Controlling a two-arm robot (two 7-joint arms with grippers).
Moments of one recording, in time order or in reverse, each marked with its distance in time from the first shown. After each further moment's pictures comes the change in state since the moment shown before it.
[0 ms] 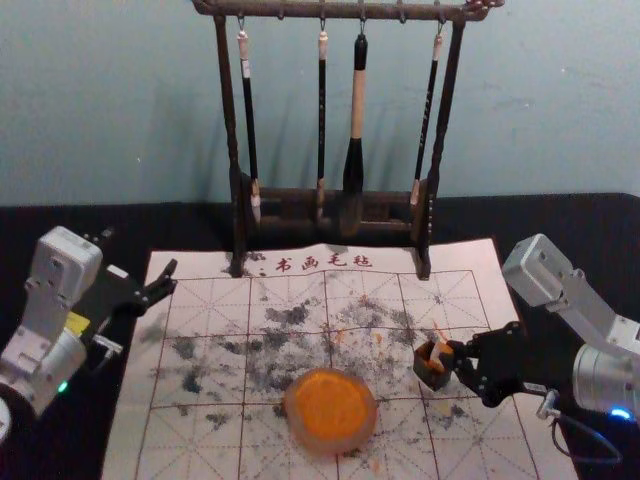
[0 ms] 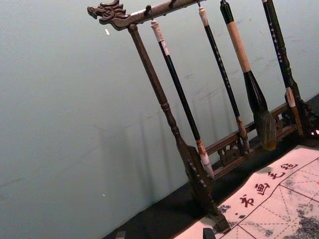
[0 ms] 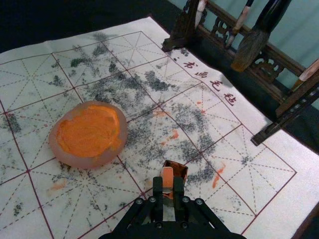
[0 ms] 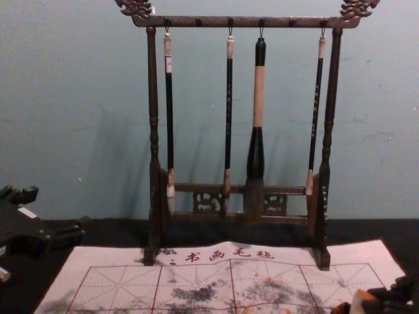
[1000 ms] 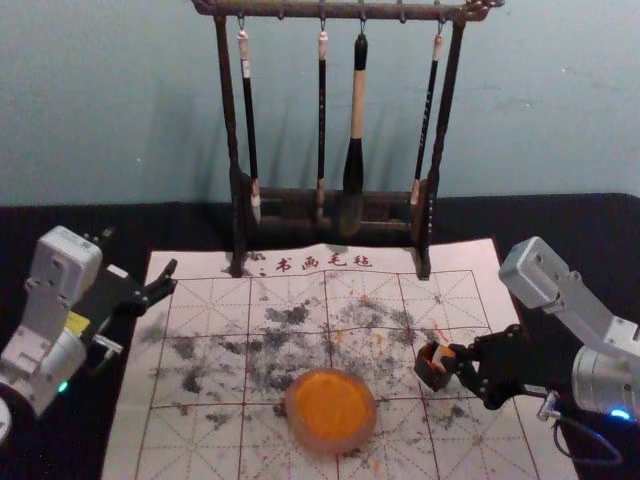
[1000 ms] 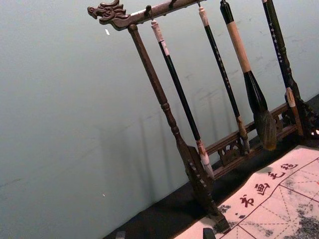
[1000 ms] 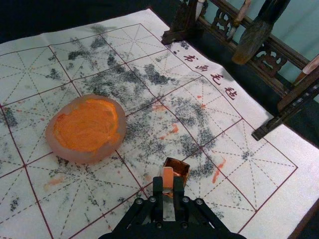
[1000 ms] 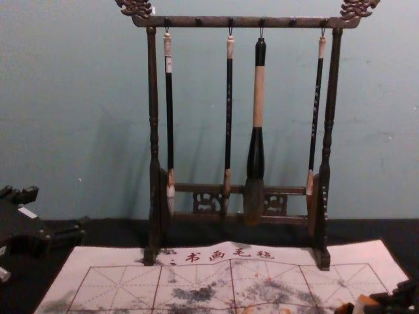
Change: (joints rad) left arm 0.000 0.000 0.000 0.000 0.000 0.000 0.000; right arm 0.009 0.000 -0.009 0.009 -0.012 0.017 0.002
